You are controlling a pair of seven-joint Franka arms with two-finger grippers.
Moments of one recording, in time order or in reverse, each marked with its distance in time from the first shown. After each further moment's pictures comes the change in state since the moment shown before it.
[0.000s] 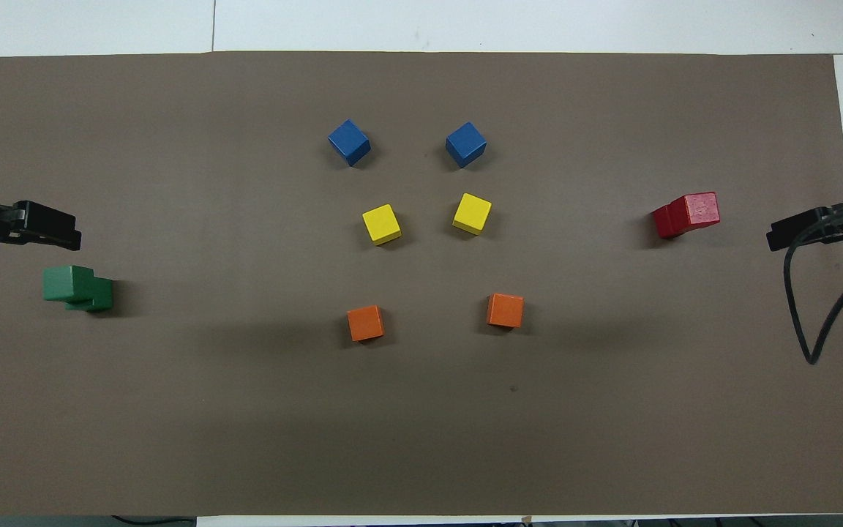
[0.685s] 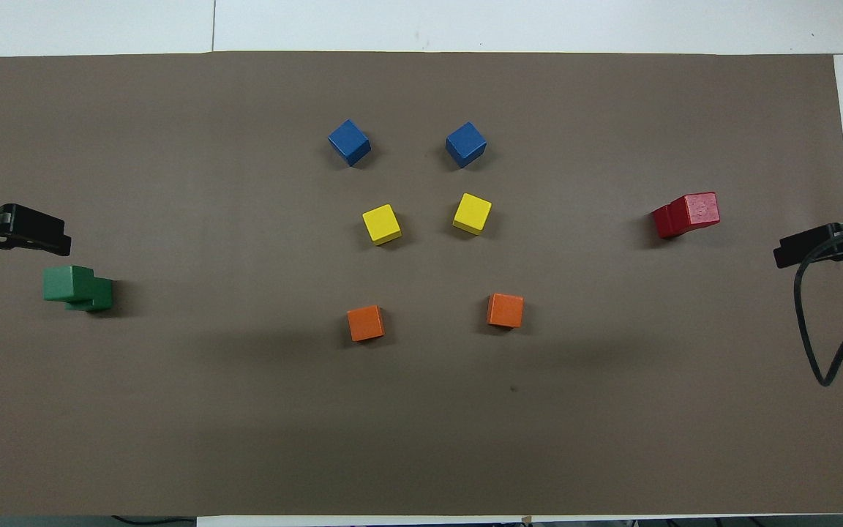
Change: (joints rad) left arm -0.021 0.000 0.028 0.038 0.000 -0.044 0.000; right arm -0.001 -0.019 -0.004 -0.008 0.014 -0.033 0.018
